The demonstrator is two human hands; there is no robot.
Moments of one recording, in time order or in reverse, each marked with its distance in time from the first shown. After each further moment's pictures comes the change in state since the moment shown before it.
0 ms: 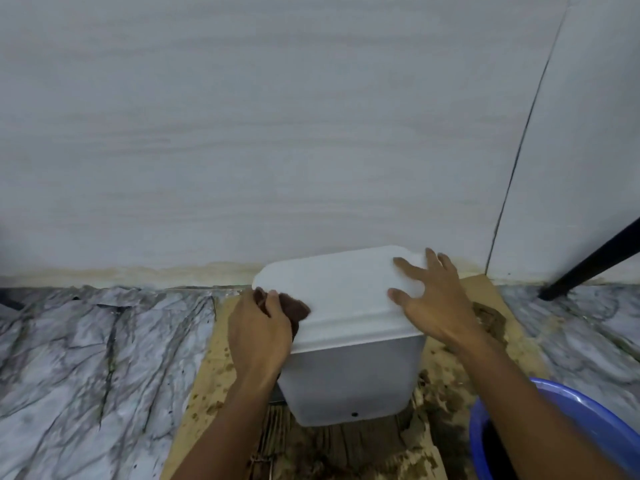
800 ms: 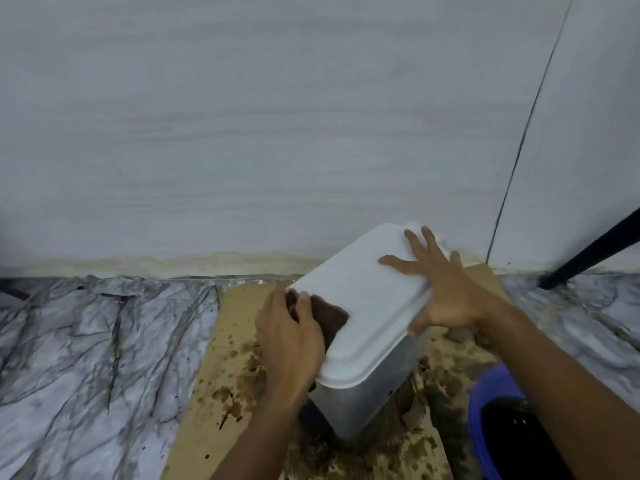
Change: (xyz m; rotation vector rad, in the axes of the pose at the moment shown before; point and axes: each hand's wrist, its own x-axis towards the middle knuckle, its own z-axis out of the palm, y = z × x) left_hand -0.052 0.025 -0.004 -0.169 -0.058 -0.021; right_hand 0.009 0.018 -0.022 -0.227 -0.278 -0.328
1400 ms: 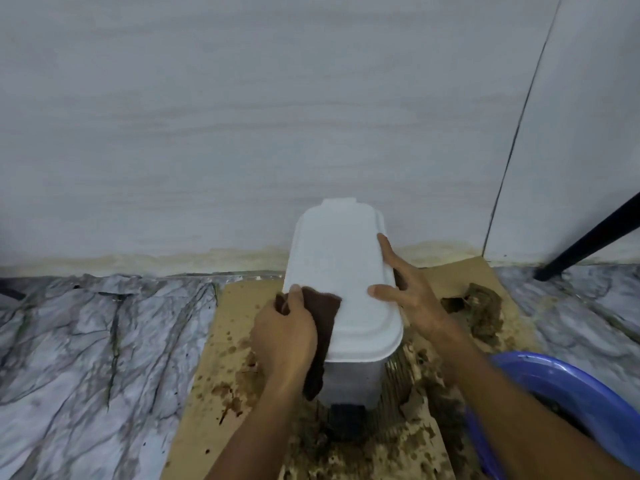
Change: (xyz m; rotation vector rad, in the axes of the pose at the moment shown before) left_hand 0.004 0.008 0.001 -0.041 0.004 -0.296; right_hand 0.008 -0.028 0.063 0.997 0.259 -0.037
